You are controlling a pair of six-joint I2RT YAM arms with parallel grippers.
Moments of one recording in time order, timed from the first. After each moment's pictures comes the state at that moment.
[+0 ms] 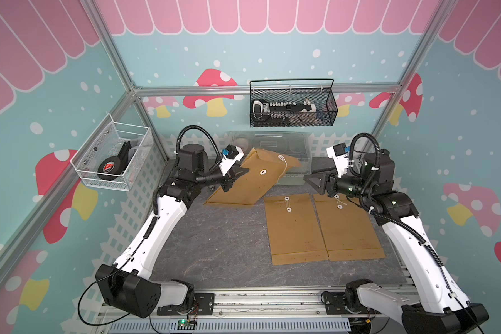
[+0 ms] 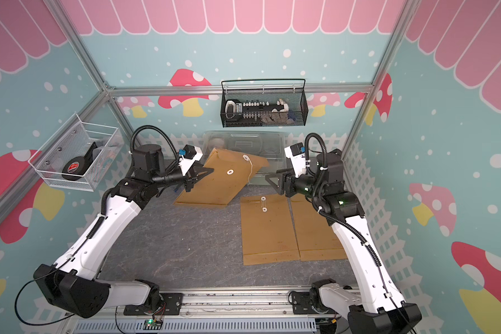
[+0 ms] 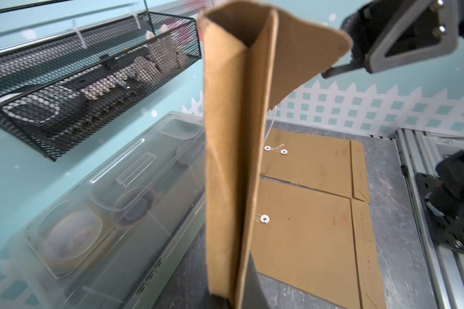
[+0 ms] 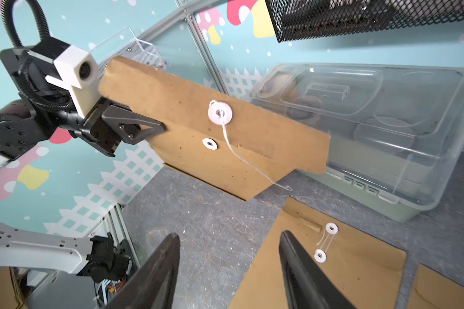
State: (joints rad) left arm -0.27 1.35 1.40 -0.45 0.80 0.48; right arm 0.22 1.16 1.40 -0.62 -0.66 0.14
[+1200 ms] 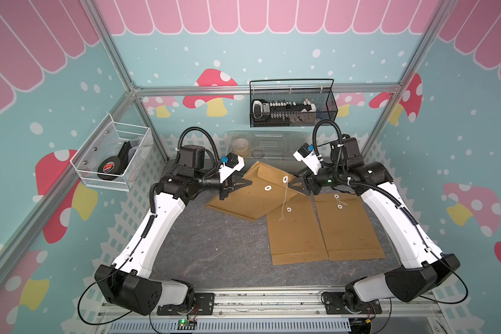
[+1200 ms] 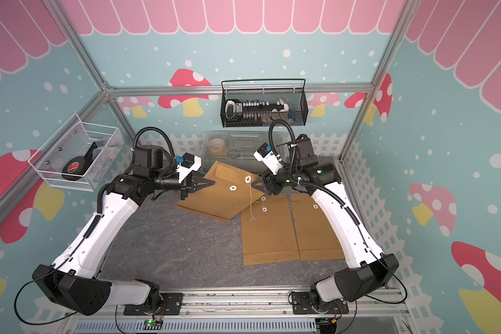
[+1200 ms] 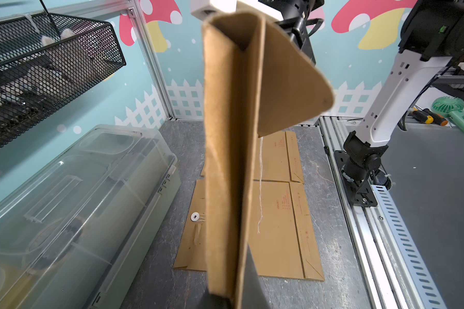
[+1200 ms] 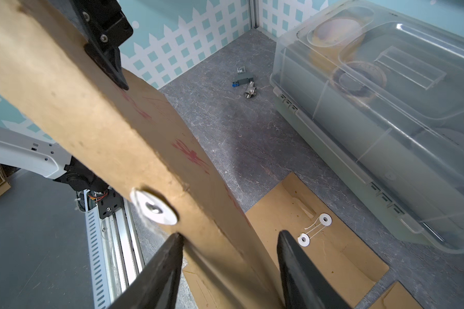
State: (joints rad) left arm -0.26 1.37 1.48 -0.71 1.03 0.64; right arm 0.38 1.47 1.72 -1.01 -0.63 -0.30
